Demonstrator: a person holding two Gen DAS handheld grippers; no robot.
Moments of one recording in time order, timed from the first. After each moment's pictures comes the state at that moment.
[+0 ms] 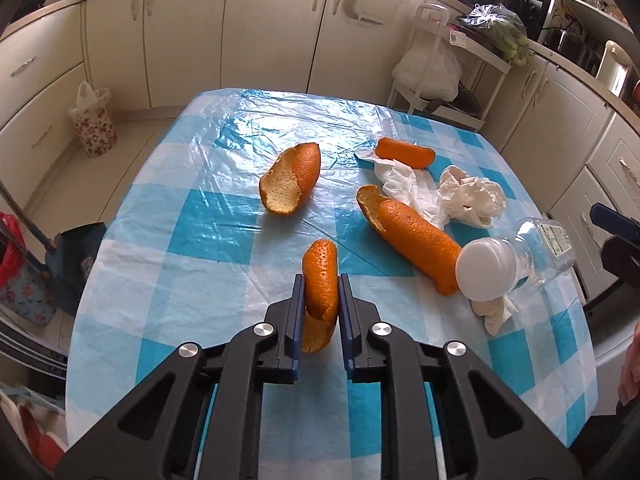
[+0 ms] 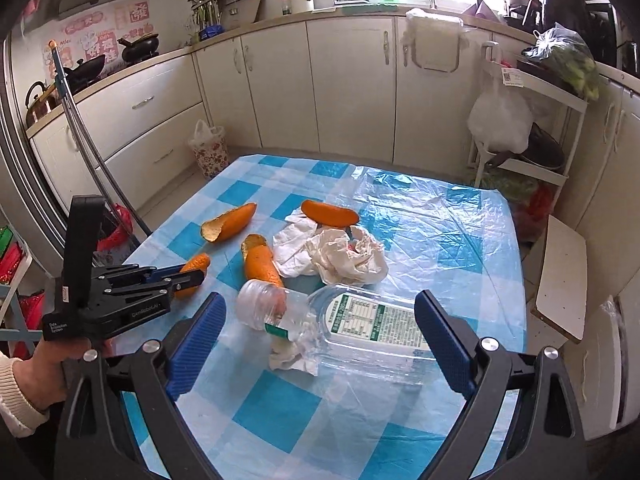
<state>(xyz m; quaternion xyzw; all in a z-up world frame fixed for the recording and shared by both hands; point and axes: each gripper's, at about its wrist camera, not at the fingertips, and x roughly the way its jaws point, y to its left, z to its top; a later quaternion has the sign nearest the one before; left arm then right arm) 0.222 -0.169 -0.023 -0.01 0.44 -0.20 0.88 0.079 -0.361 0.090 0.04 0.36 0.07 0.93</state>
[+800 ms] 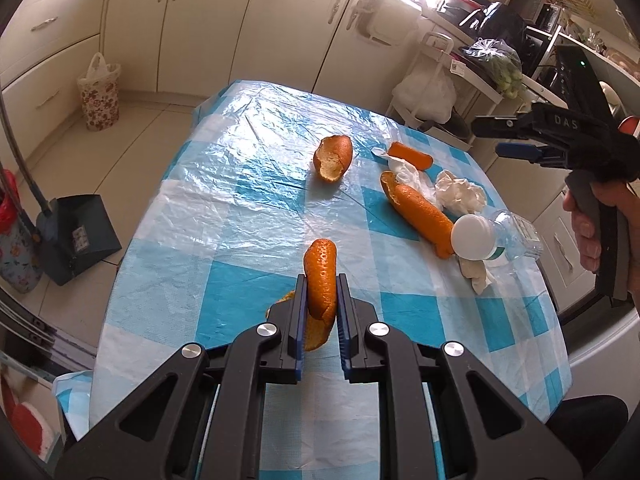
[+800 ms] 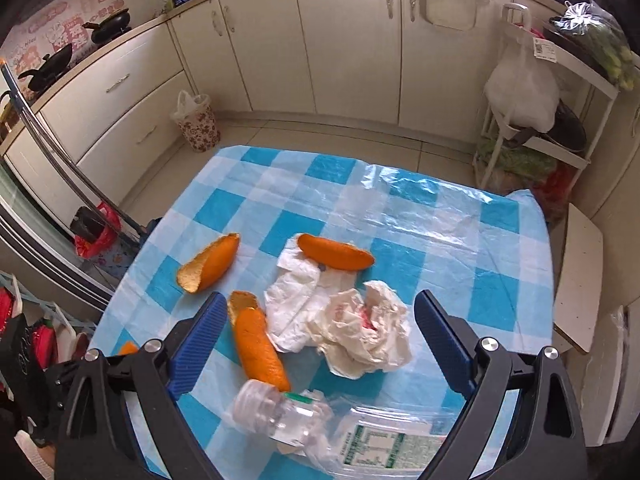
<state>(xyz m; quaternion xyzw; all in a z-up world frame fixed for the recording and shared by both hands) 0.183 -0.099 -0.025 -0.08 0.43 -0.22 0.87 0.201 -0.346 0.093 0.06 0.46 0.07 0.88</state>
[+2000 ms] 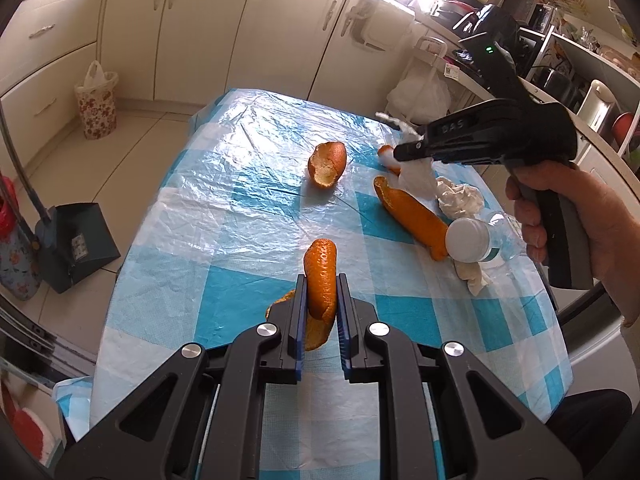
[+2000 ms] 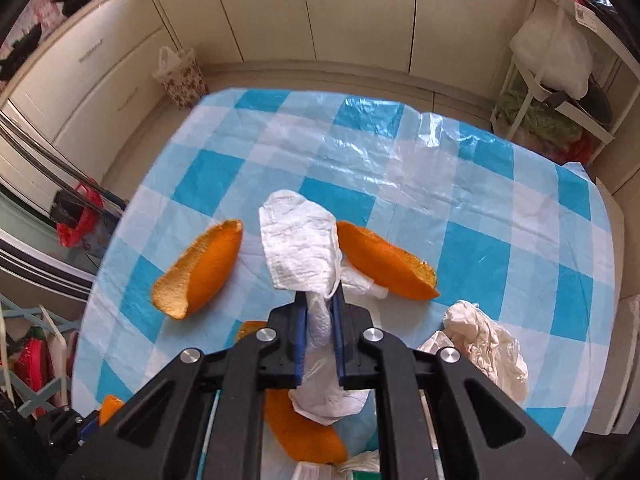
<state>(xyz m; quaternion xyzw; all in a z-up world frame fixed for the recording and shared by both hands) 0.177 -0.100 -0.021 -0.07 0.41 -0.22 0.88 0.239 -0.316 0.058 0.09 0.51 0.07 0.85</state>
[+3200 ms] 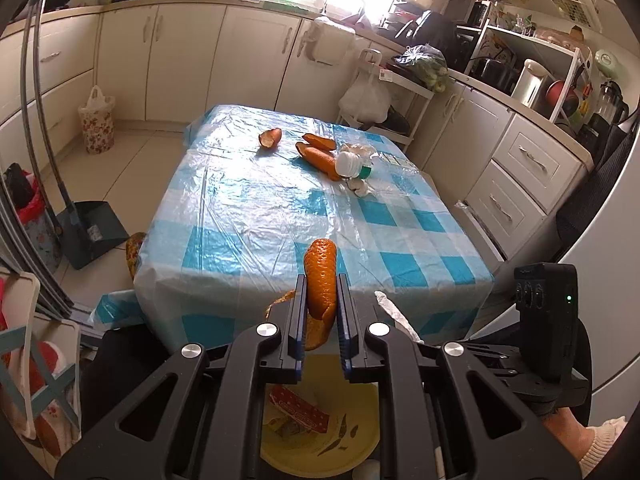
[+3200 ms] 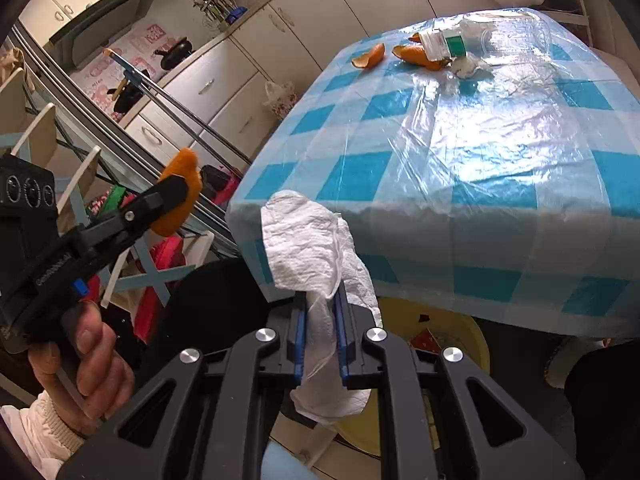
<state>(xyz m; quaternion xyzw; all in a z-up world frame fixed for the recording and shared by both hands) -0.061 -0.047 0.047 -0.05 0.38 -0.27 0.88 -0.108 -0.234 0.006 0.24 0.44 0.17 0.85</state>
